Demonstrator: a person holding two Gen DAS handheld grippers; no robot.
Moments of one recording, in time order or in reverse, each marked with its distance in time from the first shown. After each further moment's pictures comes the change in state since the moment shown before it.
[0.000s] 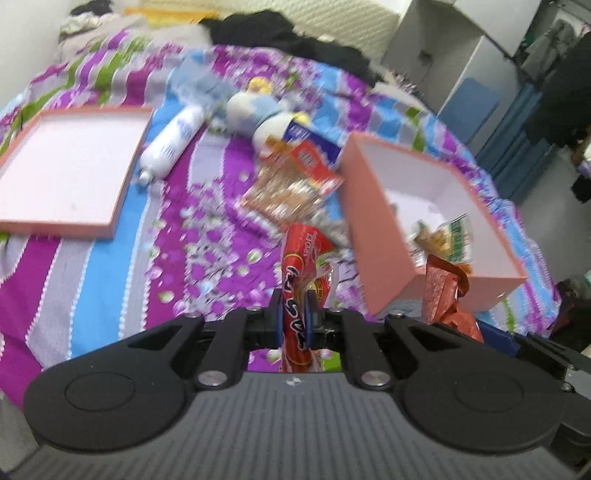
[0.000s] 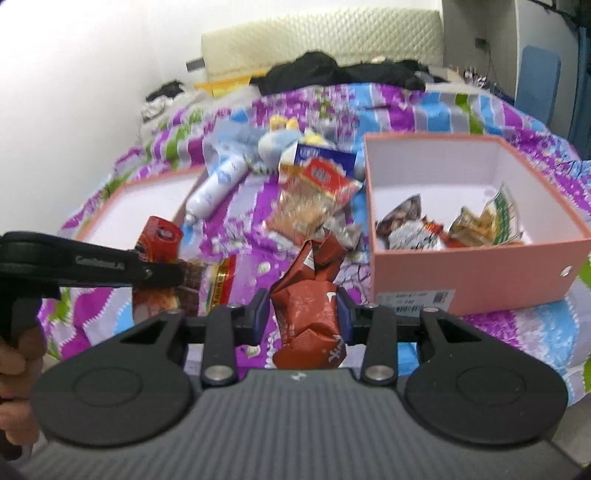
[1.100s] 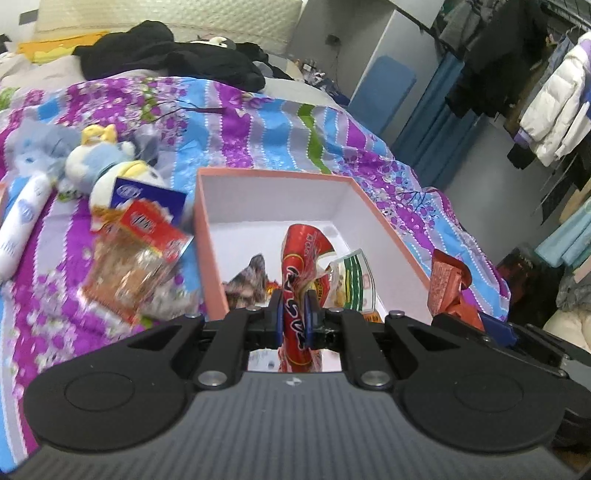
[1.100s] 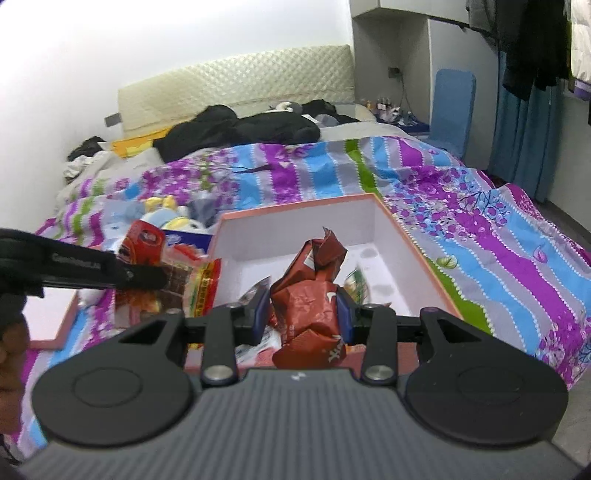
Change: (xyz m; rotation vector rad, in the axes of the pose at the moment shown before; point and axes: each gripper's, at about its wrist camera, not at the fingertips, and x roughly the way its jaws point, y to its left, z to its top) left arm 0.110 -0.164 0.105 0.183 0.037 -0.212; right arm 0.006 -0.151 0.072 0.095 -0.104 -0.224
